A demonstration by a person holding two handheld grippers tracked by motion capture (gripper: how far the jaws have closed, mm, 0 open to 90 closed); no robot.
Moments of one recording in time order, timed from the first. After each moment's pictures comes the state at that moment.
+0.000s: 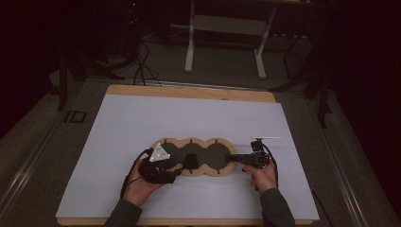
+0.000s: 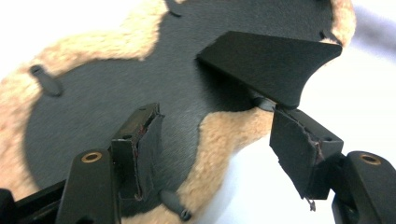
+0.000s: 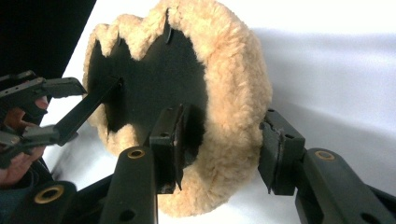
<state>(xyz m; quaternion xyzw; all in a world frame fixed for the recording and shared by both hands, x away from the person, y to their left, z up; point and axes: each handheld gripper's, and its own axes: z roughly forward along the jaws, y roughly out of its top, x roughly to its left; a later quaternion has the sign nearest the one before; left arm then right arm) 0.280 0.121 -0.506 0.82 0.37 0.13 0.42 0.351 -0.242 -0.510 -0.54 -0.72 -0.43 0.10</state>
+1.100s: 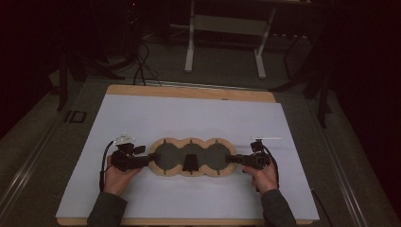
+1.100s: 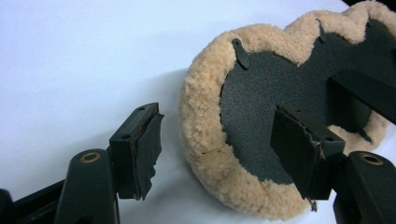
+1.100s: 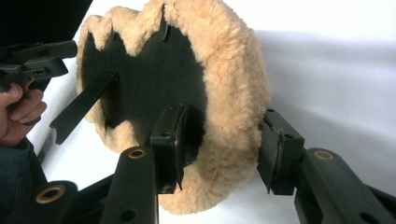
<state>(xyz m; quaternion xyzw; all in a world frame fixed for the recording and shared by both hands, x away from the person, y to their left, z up) 0.311 0.201 -0.519 0.74 0.49 0.09 0.46 0.348 -0.241 -0.508 -0.52 -0.73 -0.43 0.08</state>
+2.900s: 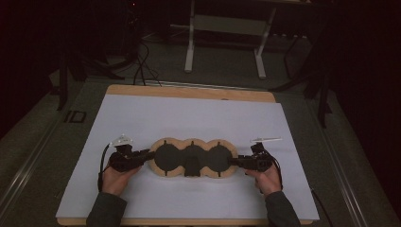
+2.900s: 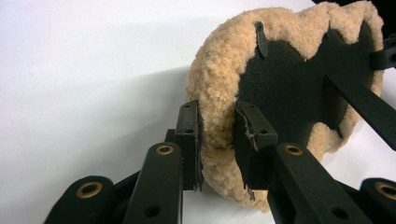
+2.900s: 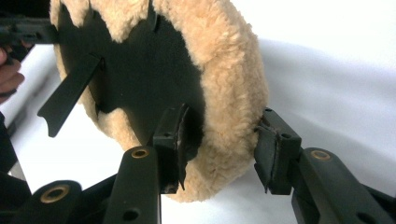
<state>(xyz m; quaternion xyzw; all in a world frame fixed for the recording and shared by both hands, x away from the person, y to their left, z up) 0.305 0.206 -0.519 0.74 0.47 0.07 0.48 0.340 -0.243 -0.504 -0.47 -0.78 -0.41 0.03</state>
